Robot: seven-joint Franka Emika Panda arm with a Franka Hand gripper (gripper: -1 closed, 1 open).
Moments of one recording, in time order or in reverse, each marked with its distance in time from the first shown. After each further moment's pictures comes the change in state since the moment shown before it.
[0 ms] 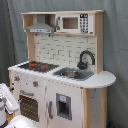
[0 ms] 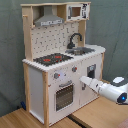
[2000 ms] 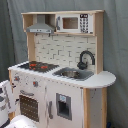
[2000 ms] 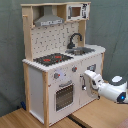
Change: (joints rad) arm -0.034 -0.031 -0.006 0.007 -0.004 0.088 0.643
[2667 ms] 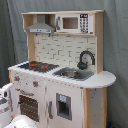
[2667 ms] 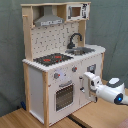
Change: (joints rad) arm -0.051 -0.001 0.045 0.002 -0.001 0.031 0.194
